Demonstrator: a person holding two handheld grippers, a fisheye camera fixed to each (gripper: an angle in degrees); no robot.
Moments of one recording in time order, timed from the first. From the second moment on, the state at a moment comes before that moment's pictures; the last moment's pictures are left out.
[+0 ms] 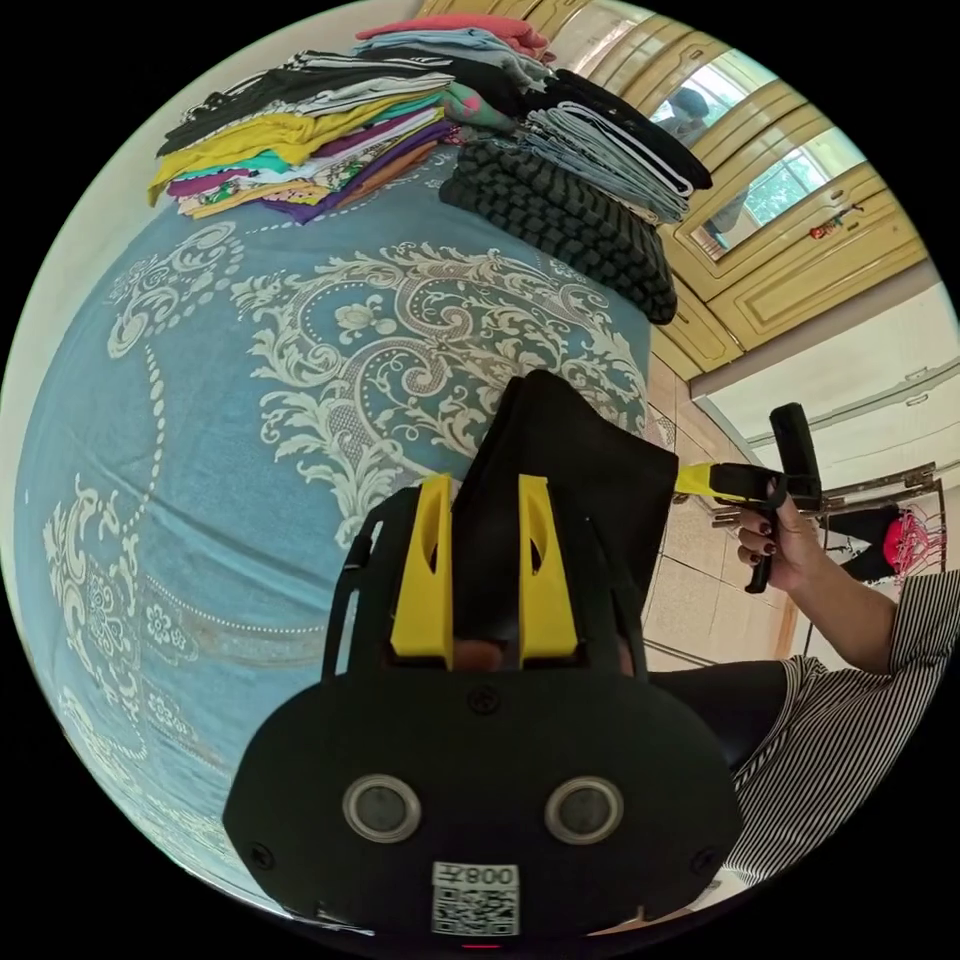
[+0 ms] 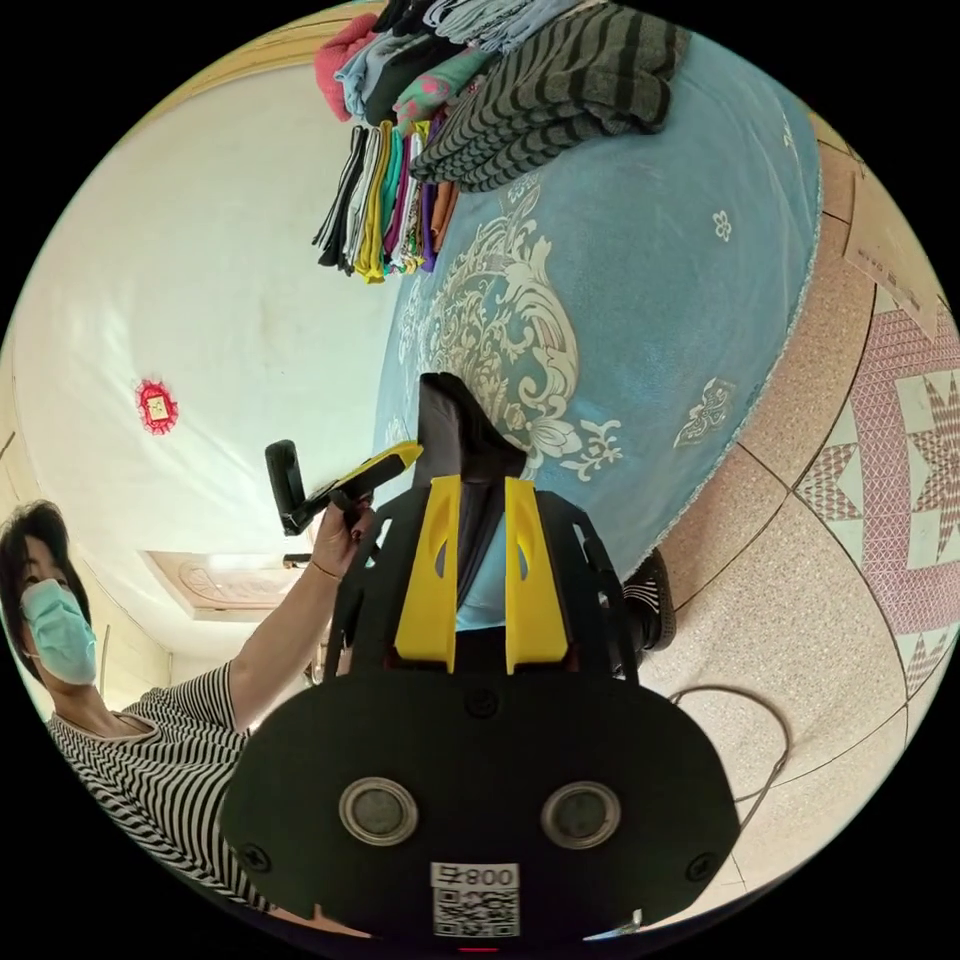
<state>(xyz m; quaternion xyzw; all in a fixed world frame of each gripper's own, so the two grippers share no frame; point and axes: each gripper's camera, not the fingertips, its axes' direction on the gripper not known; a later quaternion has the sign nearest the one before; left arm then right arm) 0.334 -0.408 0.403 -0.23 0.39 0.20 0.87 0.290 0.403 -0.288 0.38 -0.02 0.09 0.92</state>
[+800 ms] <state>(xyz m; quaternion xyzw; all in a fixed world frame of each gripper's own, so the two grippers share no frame) 0.426 -0.449 0.485 -0.25 0.40 0.22 0.85 0.273 0.365 -0.284 0.36 -0.02 0.07 0.93</state>
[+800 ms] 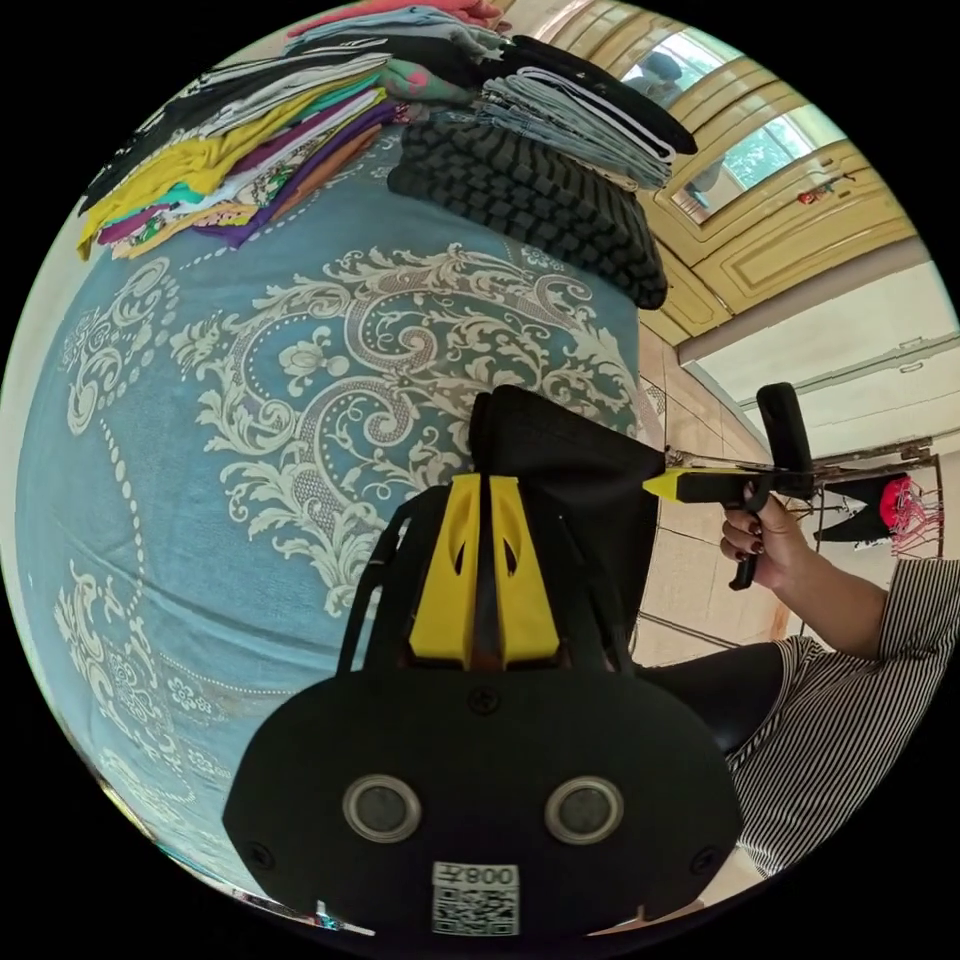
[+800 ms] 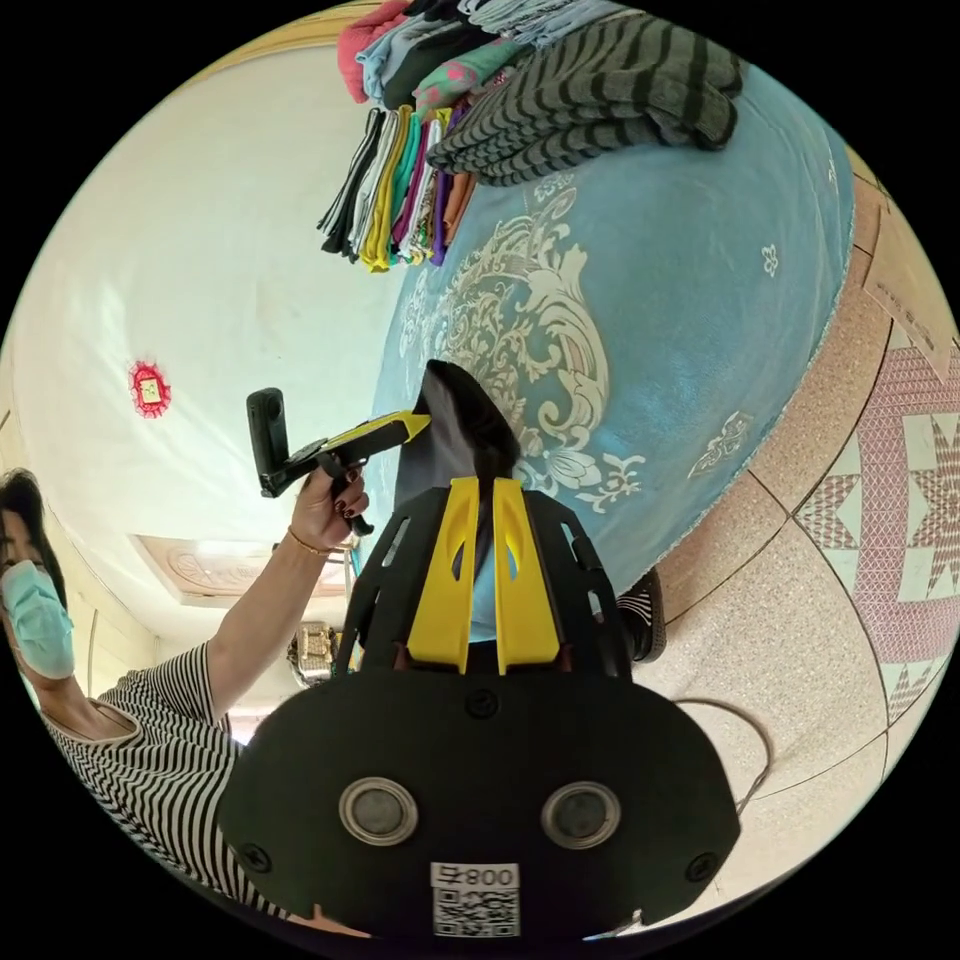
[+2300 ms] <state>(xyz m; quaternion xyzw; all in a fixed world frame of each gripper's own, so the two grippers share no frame) -0.014 0.182 0.485 -0.23 0.22 -0.27 0.91 0.160 0.274 -0.200 0.37 -0.05 0.08 0.92</state>
